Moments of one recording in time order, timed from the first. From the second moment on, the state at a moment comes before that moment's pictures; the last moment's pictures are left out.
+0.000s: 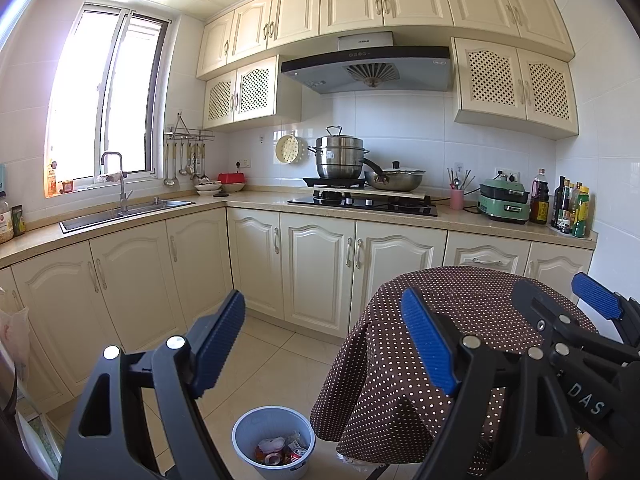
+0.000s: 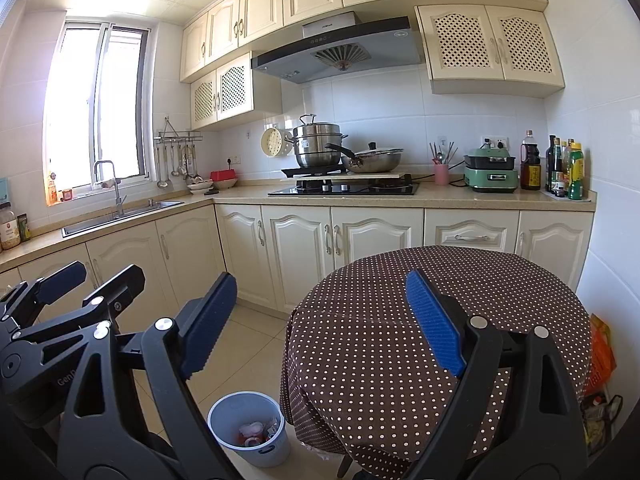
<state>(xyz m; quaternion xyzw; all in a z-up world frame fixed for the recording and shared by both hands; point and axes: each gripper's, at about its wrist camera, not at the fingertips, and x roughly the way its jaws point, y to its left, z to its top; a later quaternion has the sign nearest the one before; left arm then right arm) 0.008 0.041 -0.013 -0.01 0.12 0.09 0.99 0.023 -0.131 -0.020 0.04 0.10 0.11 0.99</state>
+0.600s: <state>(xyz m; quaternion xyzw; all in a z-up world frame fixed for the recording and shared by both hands) 0.010 0.045 -0.017 -0.01 0.12 0.09 0.99 0.027 -0.130 -0.024 0.04 0.10 0.11 0.99</state>
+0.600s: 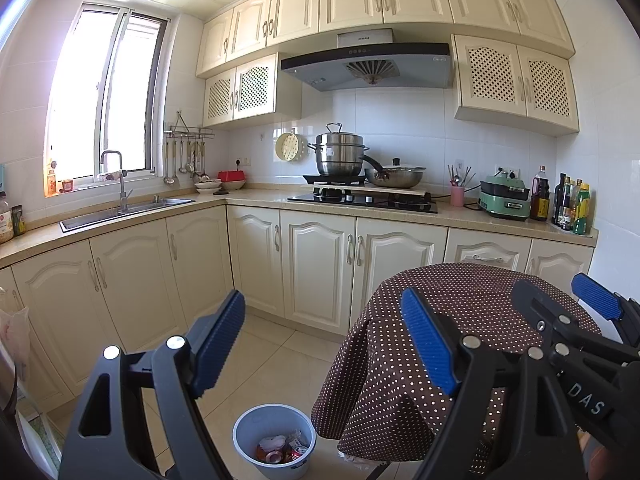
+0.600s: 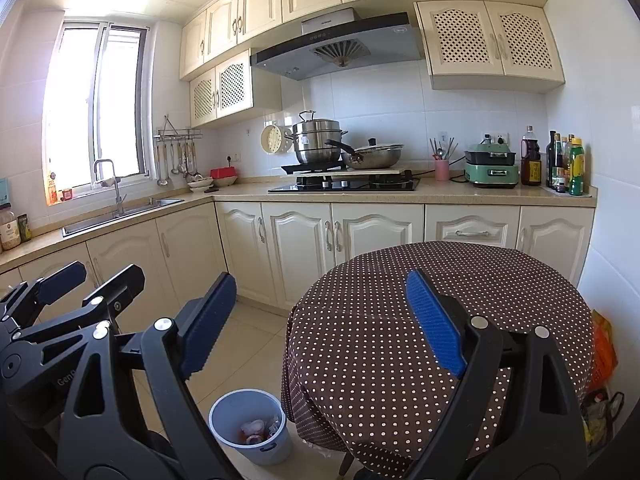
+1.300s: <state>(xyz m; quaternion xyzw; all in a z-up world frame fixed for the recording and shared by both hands) 0.019 0.054 -0.024 -0.01 0.14 0.09 0.99 0.034 -0.128 -0.028 0.05 0.11 0.11 0.99</state>
